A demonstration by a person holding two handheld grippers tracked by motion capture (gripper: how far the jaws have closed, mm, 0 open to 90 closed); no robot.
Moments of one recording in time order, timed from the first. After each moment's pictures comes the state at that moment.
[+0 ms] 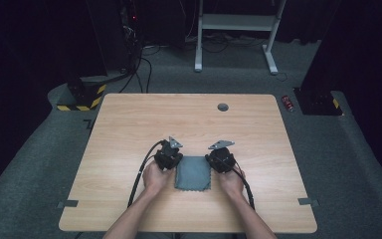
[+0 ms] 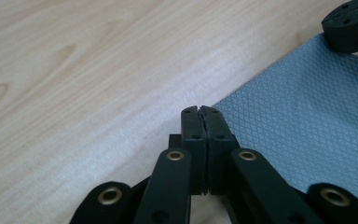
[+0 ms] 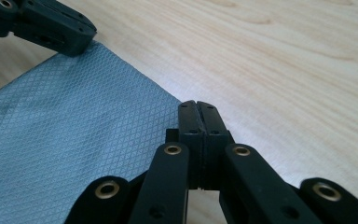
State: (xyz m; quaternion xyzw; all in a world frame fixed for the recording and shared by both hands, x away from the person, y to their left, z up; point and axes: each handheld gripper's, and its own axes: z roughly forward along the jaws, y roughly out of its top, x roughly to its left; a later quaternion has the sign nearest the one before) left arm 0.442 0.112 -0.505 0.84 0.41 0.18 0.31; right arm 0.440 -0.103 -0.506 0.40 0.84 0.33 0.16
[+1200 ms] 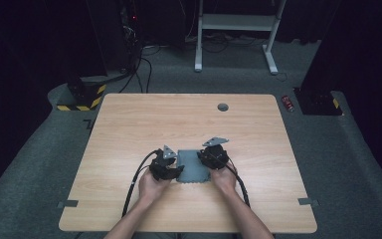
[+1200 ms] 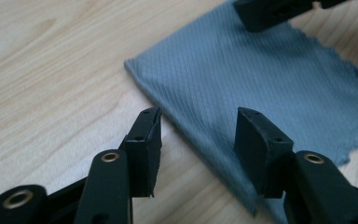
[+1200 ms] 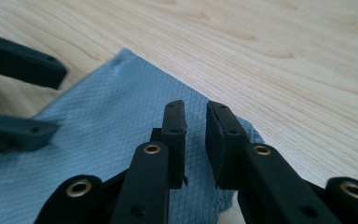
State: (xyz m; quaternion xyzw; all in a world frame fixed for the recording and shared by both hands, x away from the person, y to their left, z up) left arm 0.406 0.126 -0.514 0.83 0.40 0.16 0.34; right arm 0.452 -0.085 -0.511 0.38 0.83 0.37 0.15
